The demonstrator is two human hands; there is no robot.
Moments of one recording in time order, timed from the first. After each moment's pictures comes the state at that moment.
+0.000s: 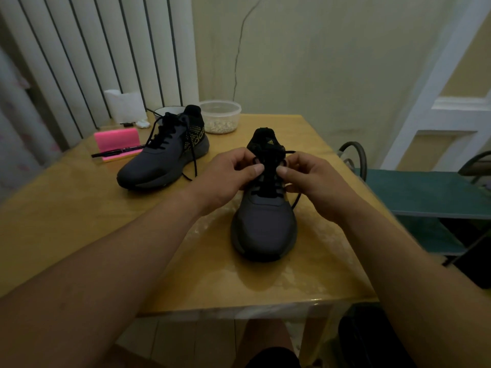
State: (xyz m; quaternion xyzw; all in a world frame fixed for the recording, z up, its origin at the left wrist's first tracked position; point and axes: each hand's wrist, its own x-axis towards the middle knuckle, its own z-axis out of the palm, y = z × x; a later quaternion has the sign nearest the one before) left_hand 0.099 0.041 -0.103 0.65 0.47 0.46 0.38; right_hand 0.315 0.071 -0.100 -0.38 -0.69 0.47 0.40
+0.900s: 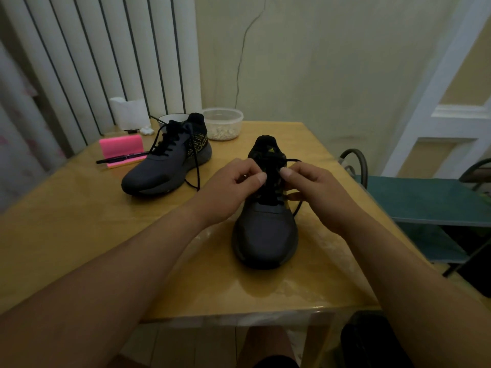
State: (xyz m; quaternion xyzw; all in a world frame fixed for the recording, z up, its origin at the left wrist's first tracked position) left_hand 0.097 0.027 -0.105 0.71 0.49 0.43 0.27; right_hand 0.315 0.058 -0.097 -0.40 -0.71 0.43 0.40
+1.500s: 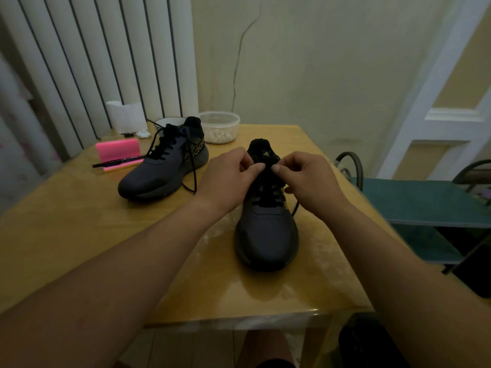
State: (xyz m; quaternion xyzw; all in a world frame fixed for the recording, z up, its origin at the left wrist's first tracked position) left_hand 0.109 0.050 -0.093 0.67 0.59 0.45 0.09; right_hand 0.297 0.074 -0.081 -0.50 -0.72 0.23 0.42
